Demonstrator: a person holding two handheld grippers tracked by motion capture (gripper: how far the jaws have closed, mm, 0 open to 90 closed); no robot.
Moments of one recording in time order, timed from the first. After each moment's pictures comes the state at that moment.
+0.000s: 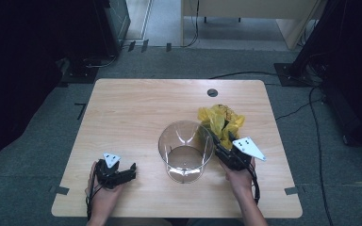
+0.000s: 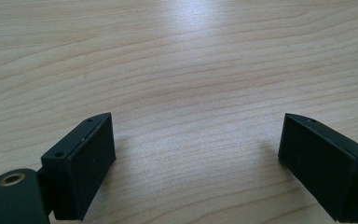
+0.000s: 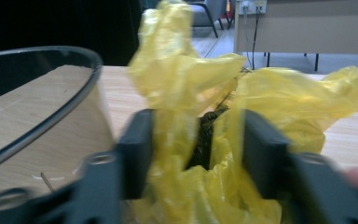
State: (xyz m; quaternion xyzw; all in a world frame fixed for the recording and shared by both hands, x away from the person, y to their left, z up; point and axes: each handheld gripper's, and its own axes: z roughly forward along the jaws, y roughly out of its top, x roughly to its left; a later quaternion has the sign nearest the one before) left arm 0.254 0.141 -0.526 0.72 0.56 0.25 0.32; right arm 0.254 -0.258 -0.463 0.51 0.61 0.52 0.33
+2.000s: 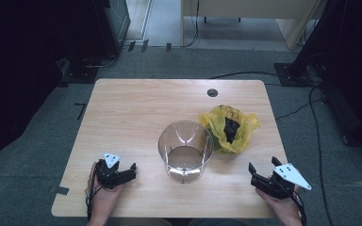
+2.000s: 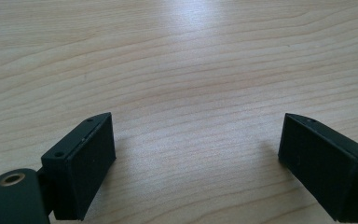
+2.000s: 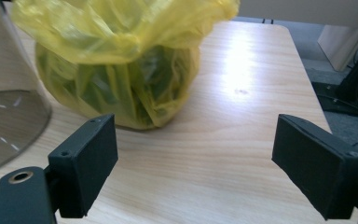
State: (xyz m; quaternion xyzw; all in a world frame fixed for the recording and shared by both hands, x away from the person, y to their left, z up) left arm 0.254 0.141 -0.526 0.72 0.56 0.25 0.32; right arm 0.177 -0.359 -0.482 0.55 0.63 0.42 0.35
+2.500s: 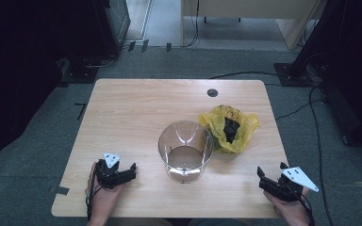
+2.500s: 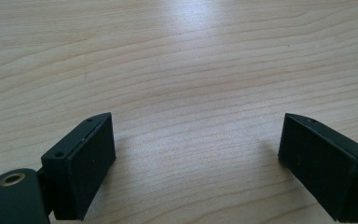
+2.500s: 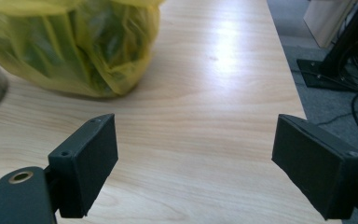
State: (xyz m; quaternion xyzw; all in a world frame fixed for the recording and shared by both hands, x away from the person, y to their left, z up) left arm 0.254 0.141 -0.526 0.72 0.56 0.25 0.32; right arm 0.172 -0.386 -0.498 0.58 0.63 0.39 0.34
